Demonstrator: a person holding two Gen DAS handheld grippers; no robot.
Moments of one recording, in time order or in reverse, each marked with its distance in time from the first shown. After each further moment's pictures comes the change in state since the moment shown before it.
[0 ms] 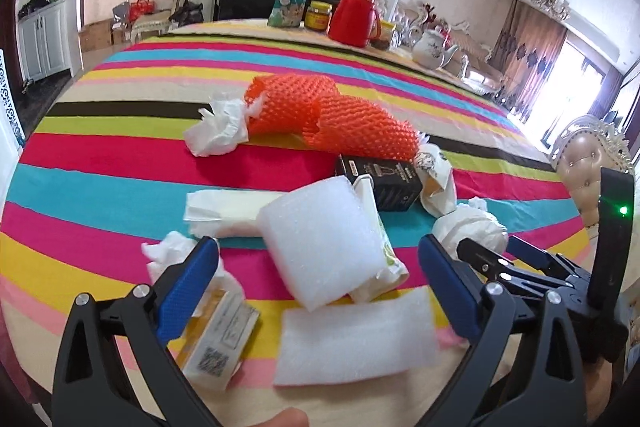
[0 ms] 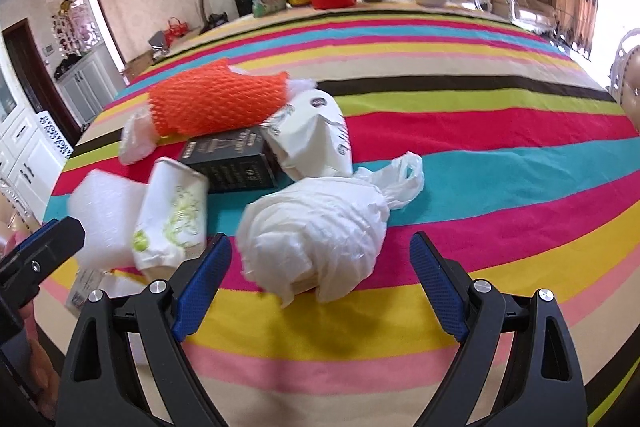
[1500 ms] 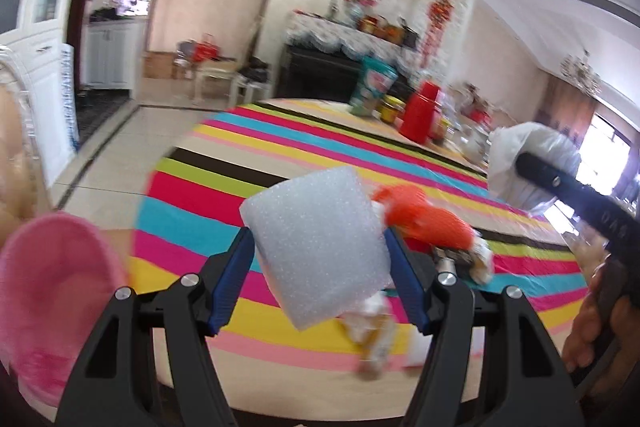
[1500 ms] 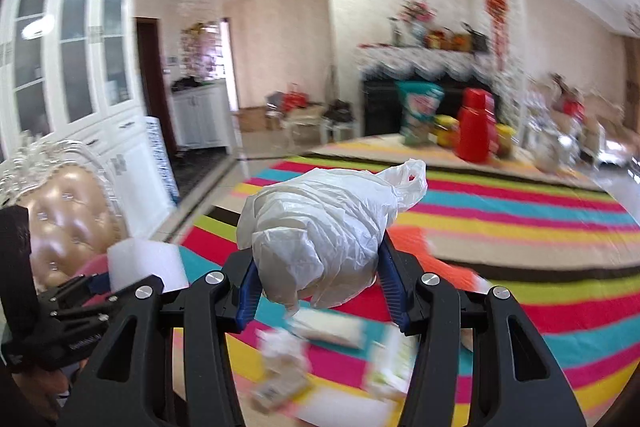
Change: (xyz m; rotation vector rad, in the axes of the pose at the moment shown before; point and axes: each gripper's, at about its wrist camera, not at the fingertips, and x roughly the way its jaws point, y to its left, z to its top) left arm -0.167 0.138 0.003 -0.160 -0.296 0.157; right arm -0.143 0.180 0.060 -0.338 -0.374 0.346
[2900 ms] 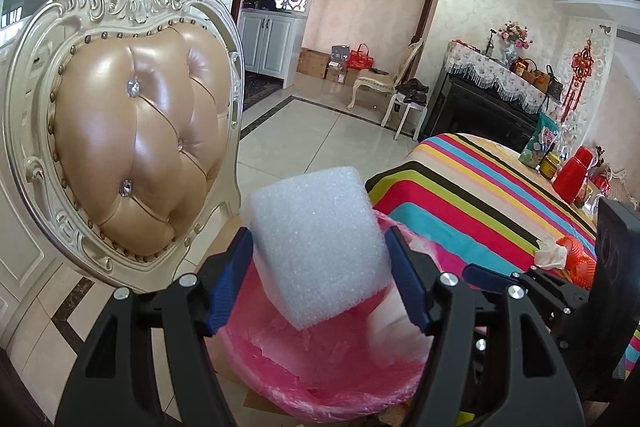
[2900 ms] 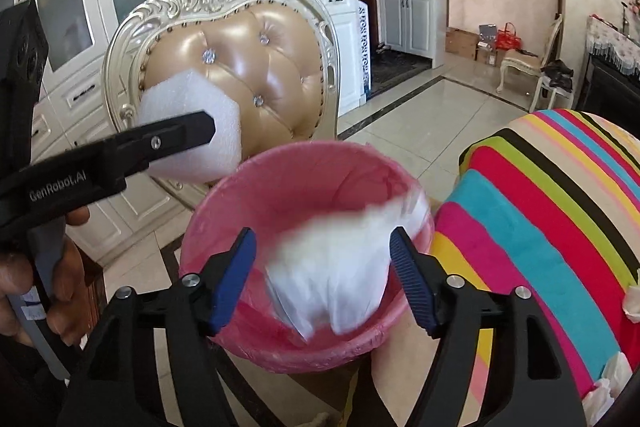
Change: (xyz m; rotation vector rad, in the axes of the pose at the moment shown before) left arm -0.108 0.228 -0.022 -0.244 -0.032 0.448; right arm 0.124 0.309 -0.097 -0.380 0.352 0.628
